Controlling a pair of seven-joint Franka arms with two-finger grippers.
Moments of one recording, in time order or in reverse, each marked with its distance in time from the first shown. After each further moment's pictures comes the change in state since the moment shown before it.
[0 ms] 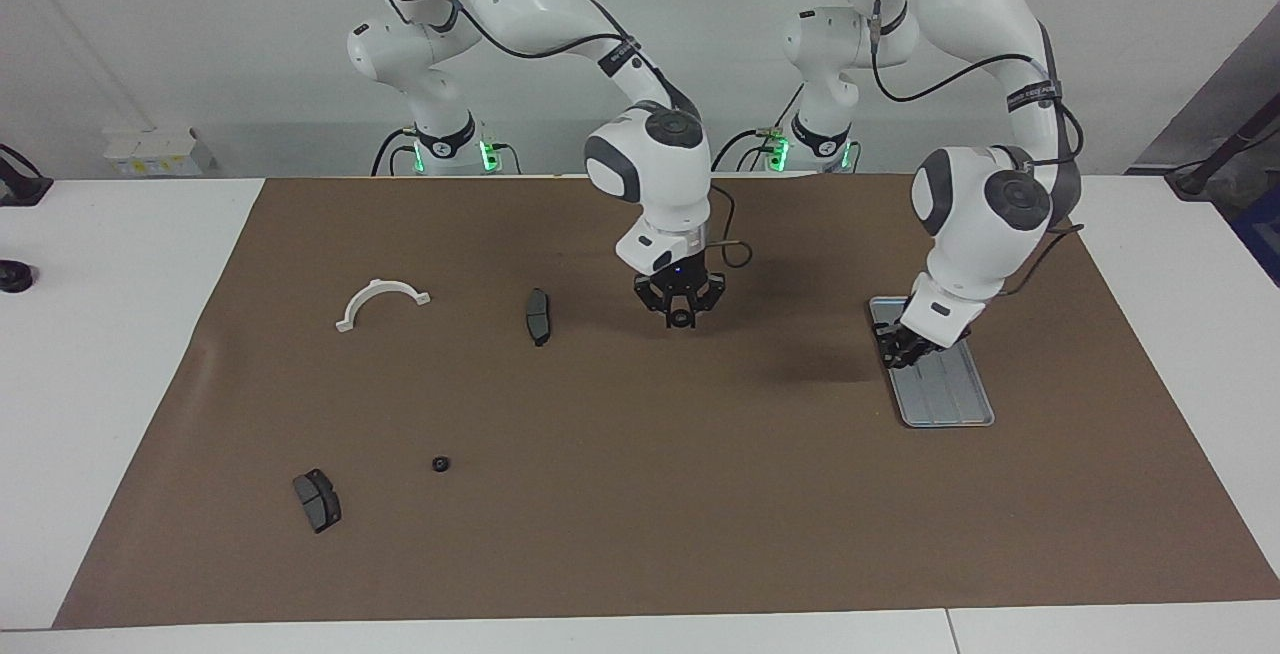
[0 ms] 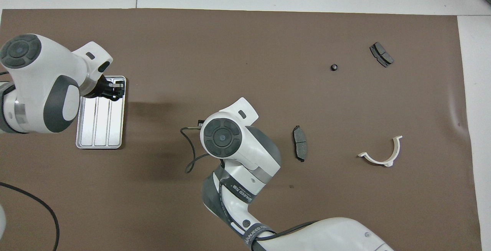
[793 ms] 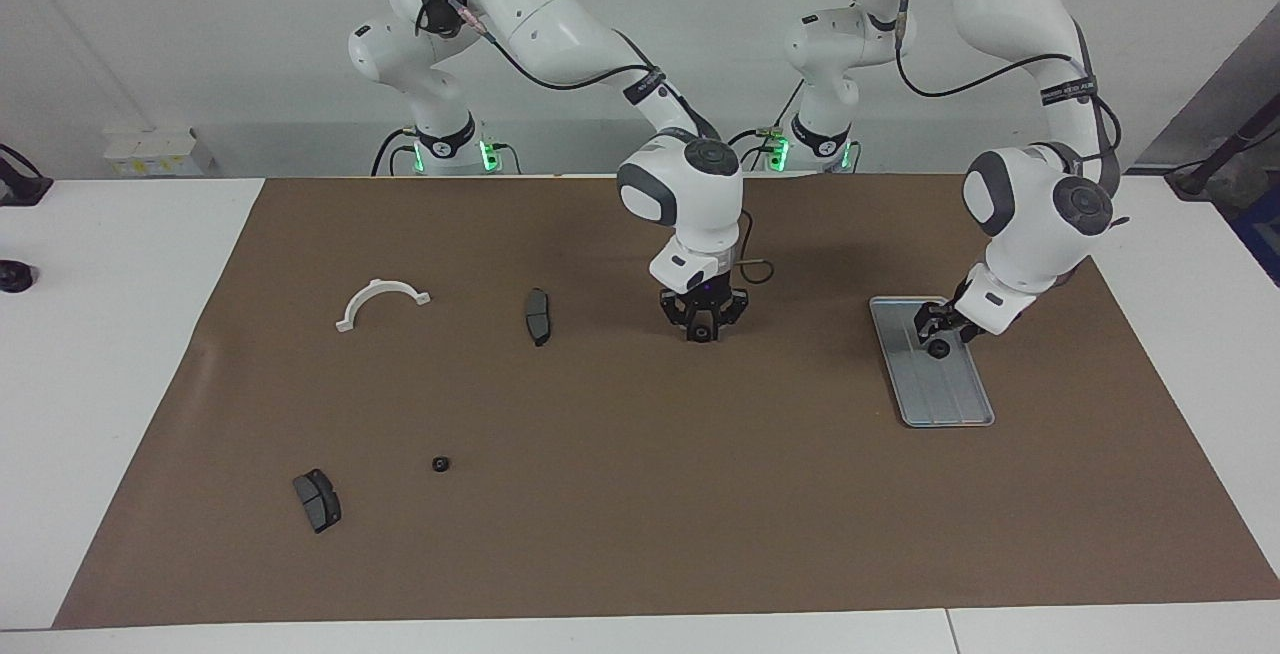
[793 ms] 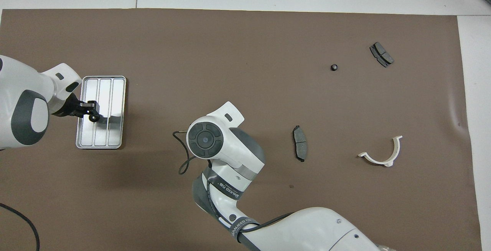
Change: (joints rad) left arm 0.129 -0.042 -0.014 -0.121 -0.004 0.012 0.168; right arm 0.027 0.088 -0.002 0.056 -0.028 0.009 0.012
